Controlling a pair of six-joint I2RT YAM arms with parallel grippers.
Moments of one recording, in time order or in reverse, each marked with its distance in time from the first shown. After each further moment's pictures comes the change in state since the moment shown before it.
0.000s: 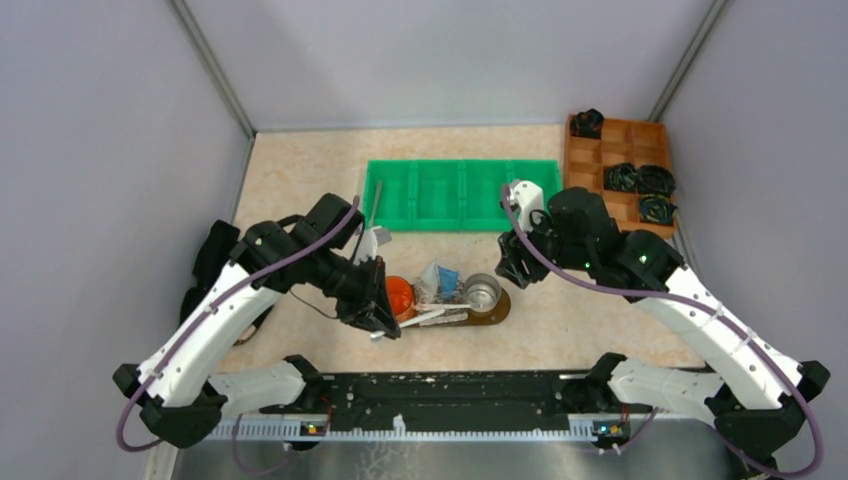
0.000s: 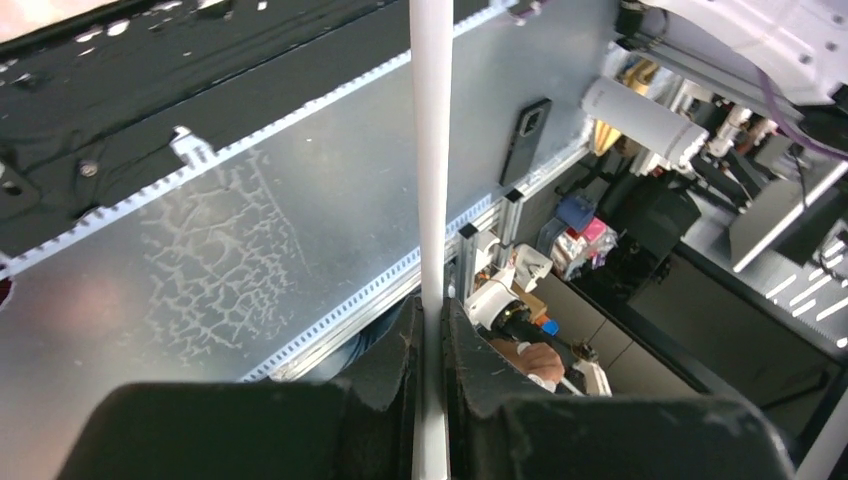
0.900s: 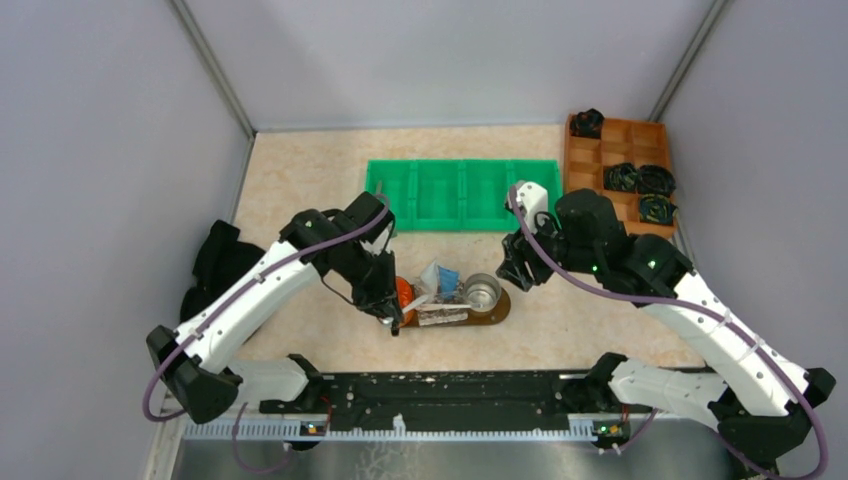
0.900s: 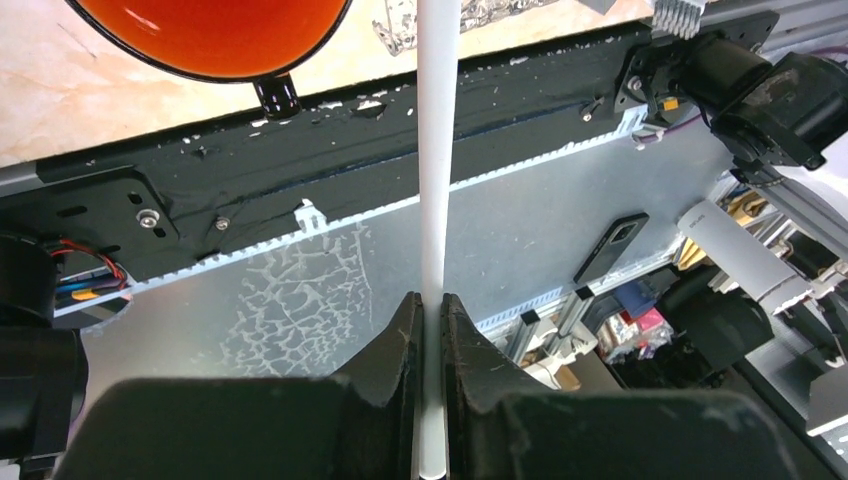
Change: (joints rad) left arm 0.000 0.128 -0.122 0.072 -0.274 -0.018; right arm -0.001 -0.034 -0.003 0.003 -0.031 0.002
